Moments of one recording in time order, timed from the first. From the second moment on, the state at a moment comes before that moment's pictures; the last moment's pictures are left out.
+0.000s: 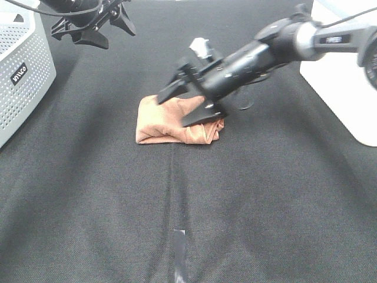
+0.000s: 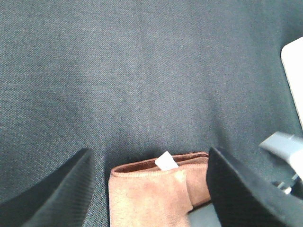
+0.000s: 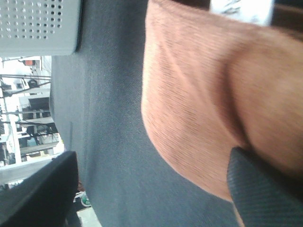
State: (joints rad) left arm -0.18 2.20 -1.96 -0.54 0.77 -0.01; right arm 0.26 2.51 -1.94 1.10 1.15 -0.47
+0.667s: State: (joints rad) left arm -0.18 2.17 -1.96 -0.47 0.85 -0.01; right arm 0.13 2.36 -1.94 0.97 1.17 -0.47
